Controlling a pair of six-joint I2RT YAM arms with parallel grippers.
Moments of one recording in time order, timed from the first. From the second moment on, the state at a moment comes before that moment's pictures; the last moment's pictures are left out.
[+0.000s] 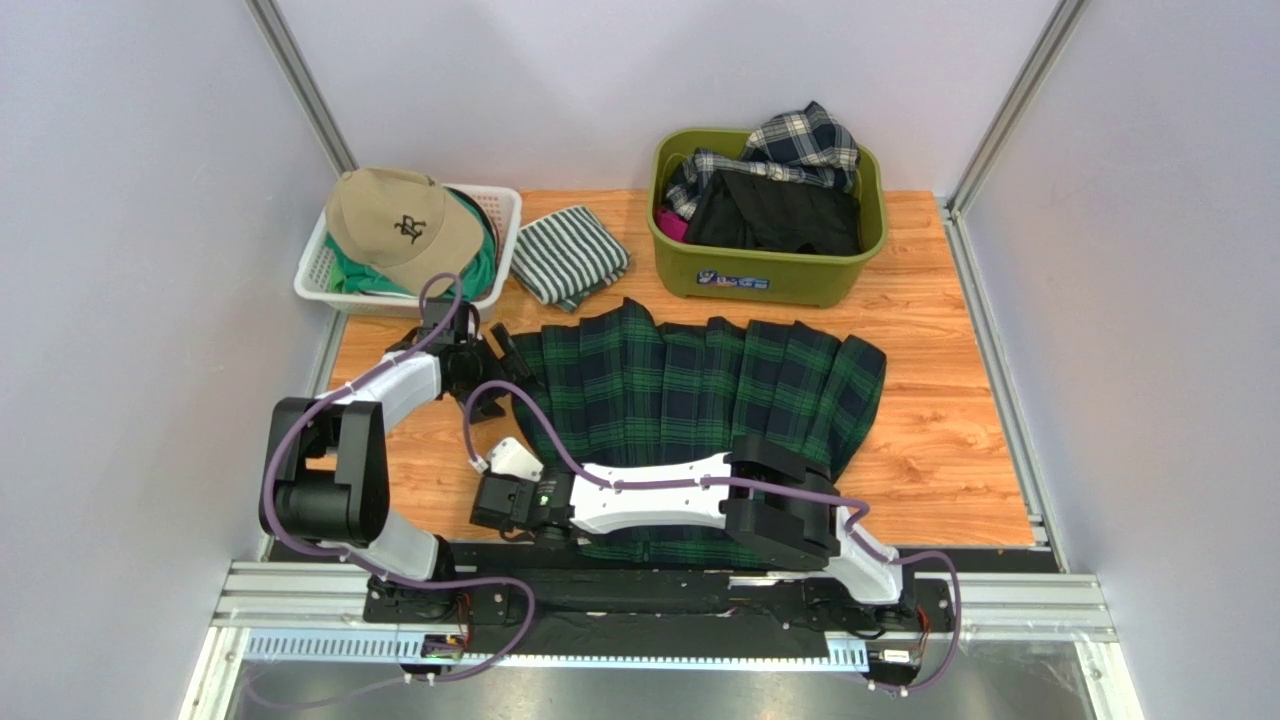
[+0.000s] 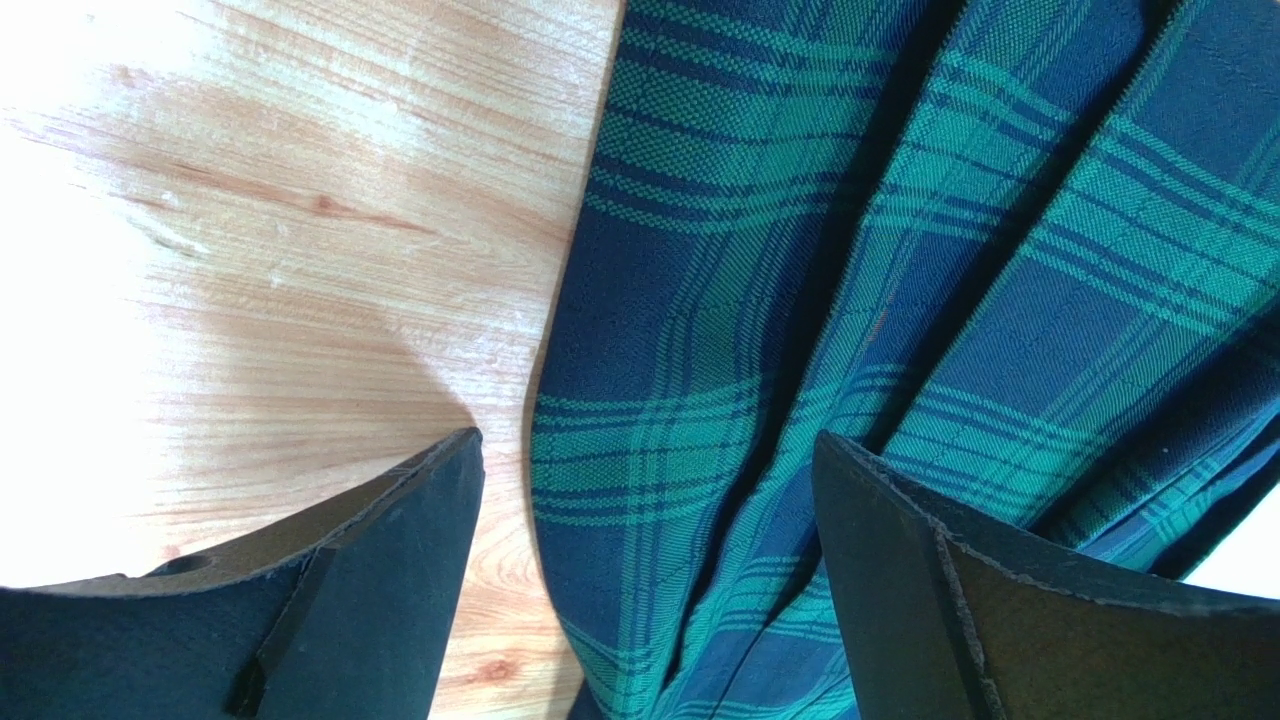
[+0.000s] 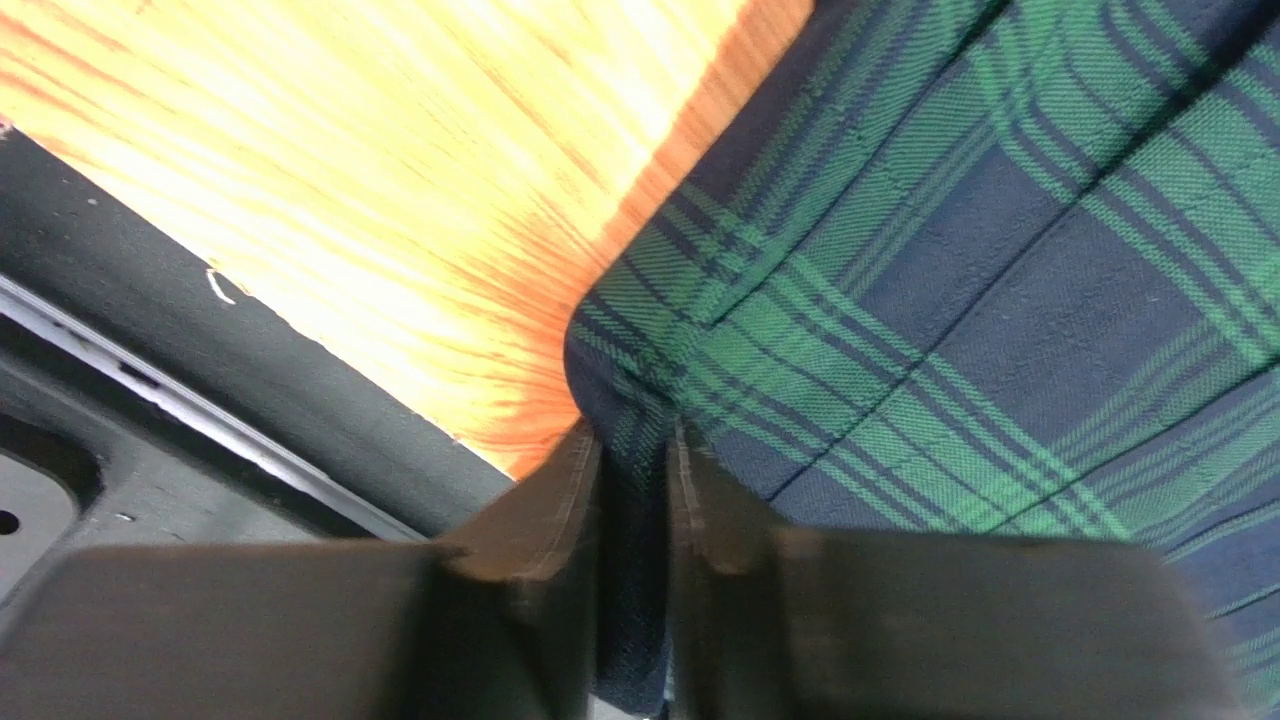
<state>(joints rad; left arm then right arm) -0.06 1.52 0.79 -0.34 0.26 -0.68 1.42 2.19 1.69 -0.77 0.40 0.51</state>
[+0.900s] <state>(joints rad) -0.08 1.65 0.92 -0.35 0.26 -0.65 1.41 1.80 1.47 -0.66 0.36 0.40</state>
